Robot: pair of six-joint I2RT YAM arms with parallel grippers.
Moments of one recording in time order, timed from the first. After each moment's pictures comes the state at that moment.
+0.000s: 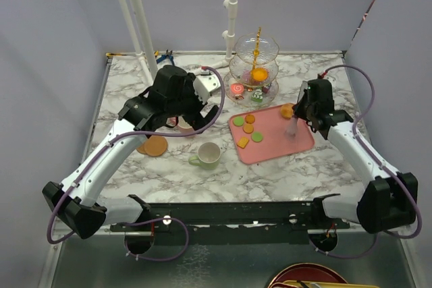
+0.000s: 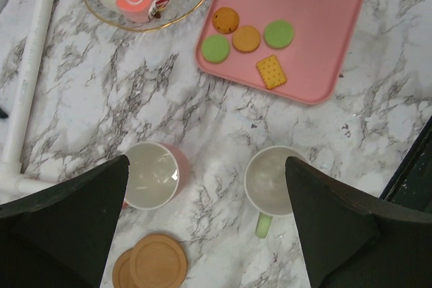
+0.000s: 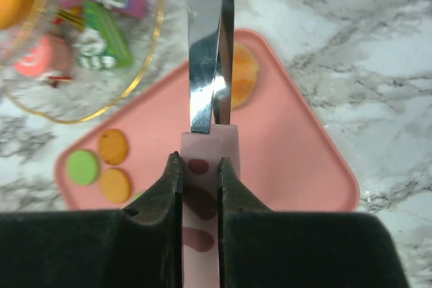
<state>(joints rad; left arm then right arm) -0.61 1.24 1.39 -0.77 0.24 0.32 0.20 1.31 0.93 -0.36 0.25 0.50</state>
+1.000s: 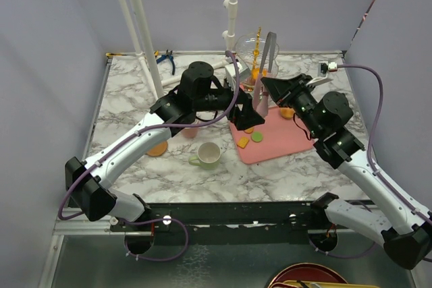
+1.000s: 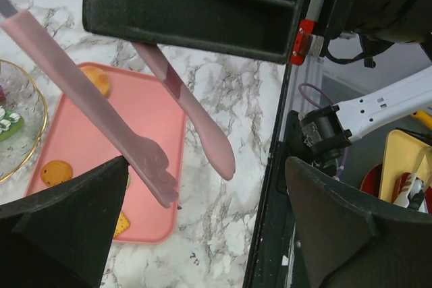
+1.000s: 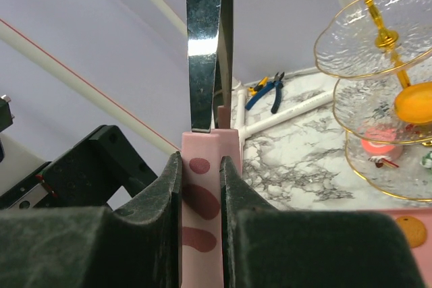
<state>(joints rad) -0.78 1.41 1.40 -0.23 0.59 -0.19 0.54 0.94 0.93 0.14 0.05 0.67</state>
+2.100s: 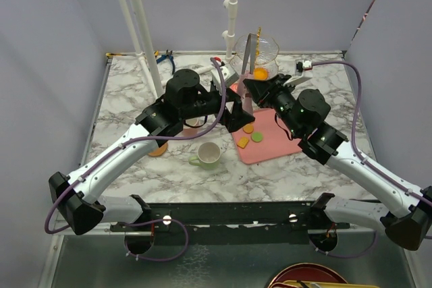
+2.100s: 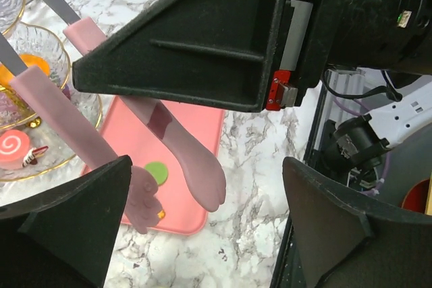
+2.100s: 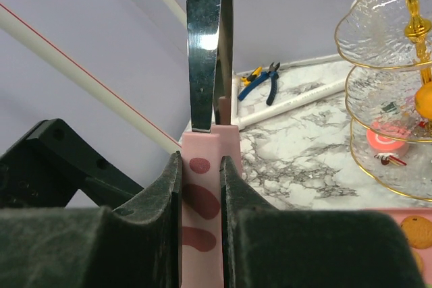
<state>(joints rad) -0.78 1.27 1.31 -0.22 0.44 -0.12 0.76 1.07 1.01 0.14 0.28 0.58</state>
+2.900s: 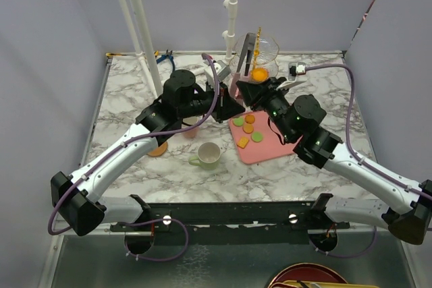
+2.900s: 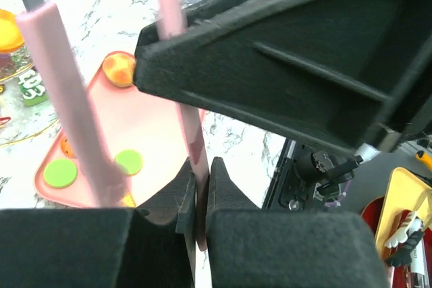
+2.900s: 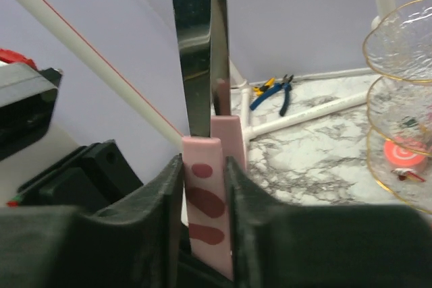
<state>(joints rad) -0.72 1.27 1.23 -0.16 0.49 -0.29 0.89 1.10 1.03 0.21 0.40 0.51</state>
